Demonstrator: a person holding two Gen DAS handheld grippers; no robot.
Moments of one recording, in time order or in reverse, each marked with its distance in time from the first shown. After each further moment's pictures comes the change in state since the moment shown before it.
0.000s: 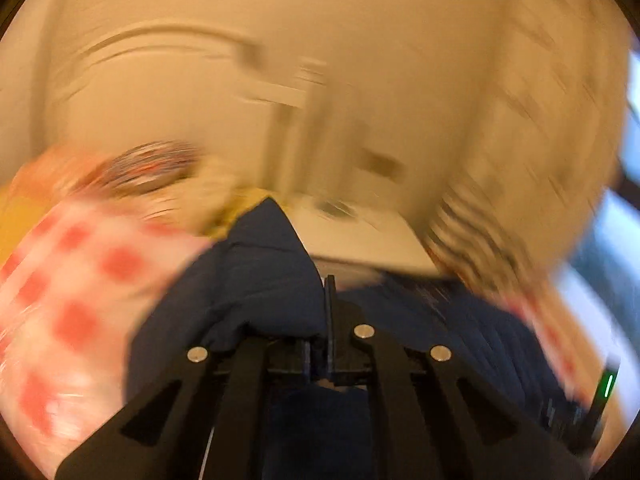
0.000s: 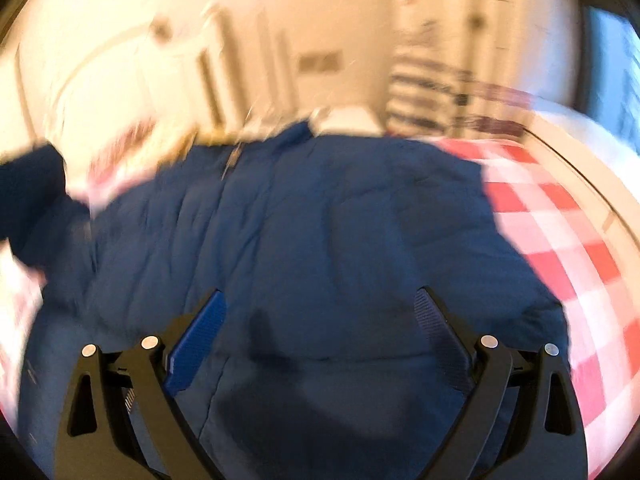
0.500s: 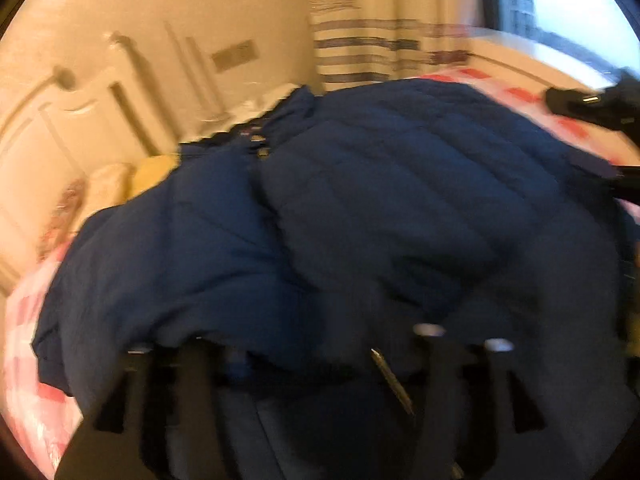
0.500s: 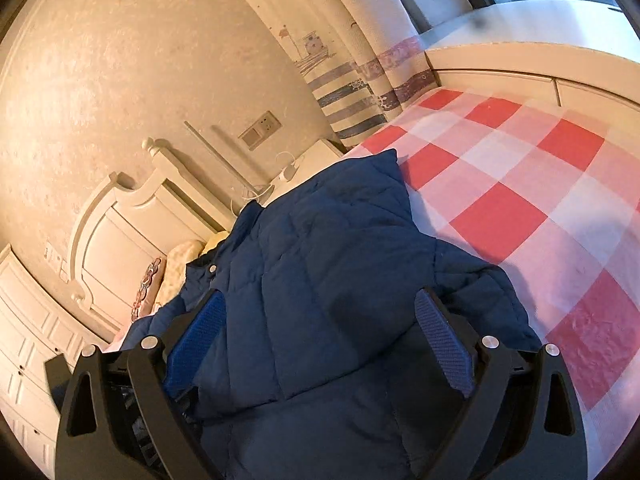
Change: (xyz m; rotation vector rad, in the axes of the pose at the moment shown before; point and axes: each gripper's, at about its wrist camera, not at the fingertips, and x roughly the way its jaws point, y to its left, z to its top) left arm 0.078 -0.187 -0.152 0.536 0.342 -0.063; right arm -0.012 -0.082 0.002 0.433 -0.085 0.136
